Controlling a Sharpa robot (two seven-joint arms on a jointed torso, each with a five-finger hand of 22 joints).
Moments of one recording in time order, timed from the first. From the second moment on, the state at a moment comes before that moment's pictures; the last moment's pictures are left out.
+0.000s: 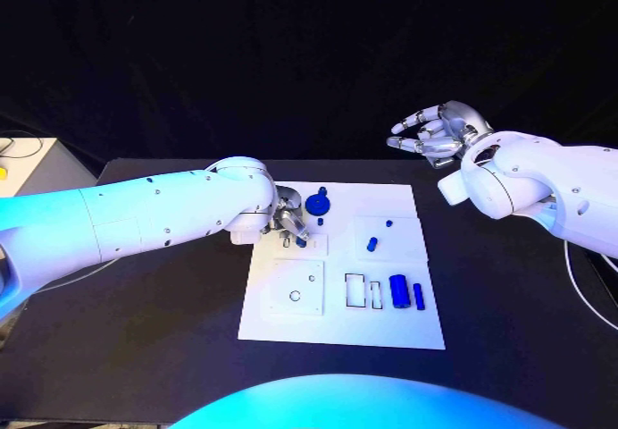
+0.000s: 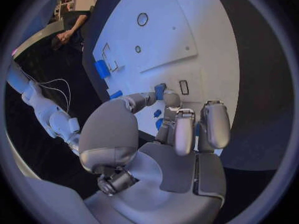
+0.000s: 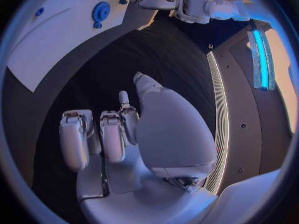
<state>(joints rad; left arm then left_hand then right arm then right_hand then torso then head) 1.32 -0.56 -0.19 1.33 -1.04 0.23 -0.52 1.03 -0.16 0.77 0.12 0.37 0.81 0.08 0.80 0.73 1.17 0.00 1.08 0.74 1.47 -0.05 1.53 1.31 0.08 1.36 0.05 1.45 1.26 1.37 -0.80 -0.14 1.43 -0.58 -0.47 0.00 1.44 -0.18 0.22 0.27 0.24 0.80 0.17 0.34 0.40 1.41 0.08 1.42 1.31 1.47 0.01 1.56 1.31 0.01 1.46 0.11 1.50 1.31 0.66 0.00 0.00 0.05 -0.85</state>
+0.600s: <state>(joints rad) 1.32 -0.56 -0.19 1.32 -1.04 0.24 -0.52 1.03 -0.16 0.77 0.12 0.37 0.81 0.08 0.80 0.73 1.17 0.00 1.08 0.74 1.47 -0.05 1.53 1.31 0.08 1.36 0.05 1.45 1.26 1.37 -0.80 -0.14 1.42 -0.58 -0.47 0.00 1.44 -0.18 0.22 0.27 0.24 0.80 0.17 0.34 0.40 1.41 0.08 1.42 1.31 1.47 0.01 1.56 1.31 0.01 1.46 0.11 1.50 1.31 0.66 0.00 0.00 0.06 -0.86</state>
